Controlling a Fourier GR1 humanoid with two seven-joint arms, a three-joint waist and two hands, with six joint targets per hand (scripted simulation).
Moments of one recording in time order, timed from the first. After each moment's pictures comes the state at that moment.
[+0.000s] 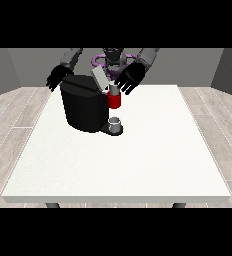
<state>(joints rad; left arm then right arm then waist) -1.16 0.43 0.11 -0.62 -0.64 -0.13 -0.13 -0.33 -0.03 -0.04 -1.39 -0.02 -0.17 -0.03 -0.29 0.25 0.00</state>
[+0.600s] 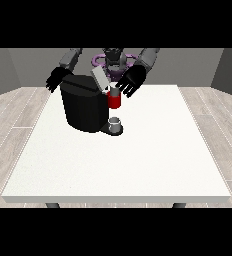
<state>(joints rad) -1.16 0.43 0.12 -0.62 -0.65 -0.14 -0.13 -0.32 -0.04 -0.05 -1.39 -0.03 -0.16 -0.05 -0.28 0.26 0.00</state>
